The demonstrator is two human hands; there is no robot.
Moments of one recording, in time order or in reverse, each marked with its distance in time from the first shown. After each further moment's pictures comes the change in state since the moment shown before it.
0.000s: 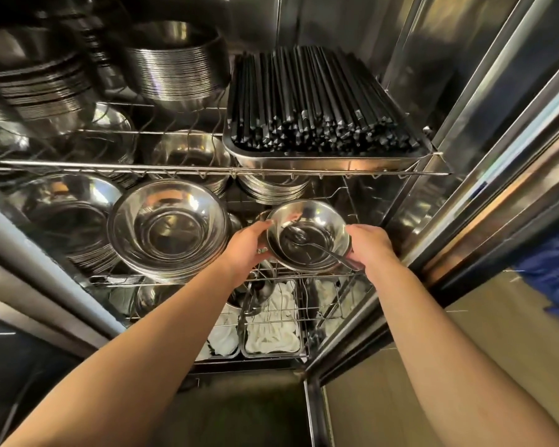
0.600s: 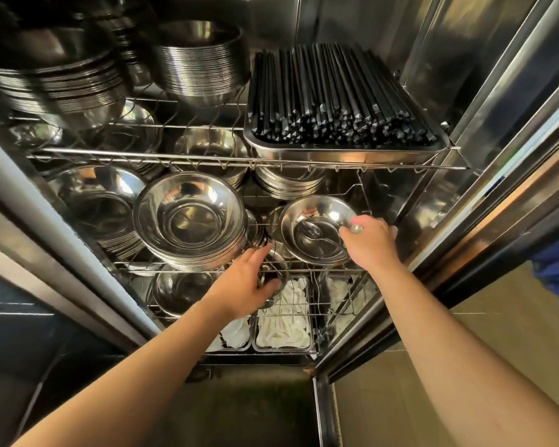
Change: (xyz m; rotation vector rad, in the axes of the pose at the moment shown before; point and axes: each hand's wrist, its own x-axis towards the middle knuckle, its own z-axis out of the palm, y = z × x) left_hand -0.052 -0.053 -0.058 1.271 -0.030 0.528; right_hand -0.014 0.009 0.013 -0.634 0.048 -0.508
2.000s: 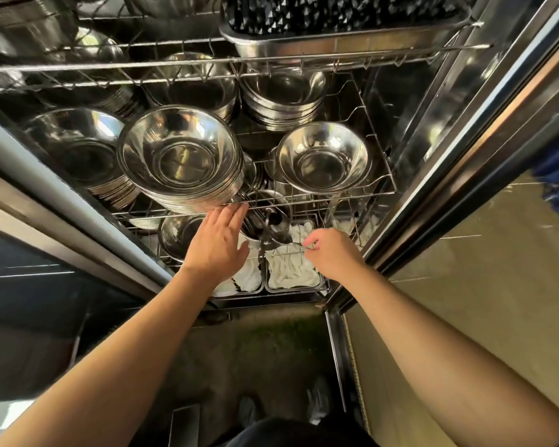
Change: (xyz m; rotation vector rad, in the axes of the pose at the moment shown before) left_hand -0.044 -0.040 0.014 0.527 0.047 0.020; right_hand -0.115 0.028 0.092 -0.029 -0.382 -0.051
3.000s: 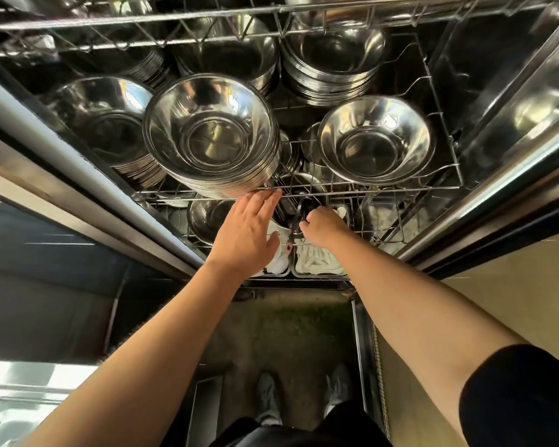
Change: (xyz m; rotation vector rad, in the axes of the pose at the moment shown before) left_hand -0.001 0.001 -0.003 -0.082 0.069 0.029; right_hand 0.107 -0.028 0.075 -0.135 -0.205 -0.022
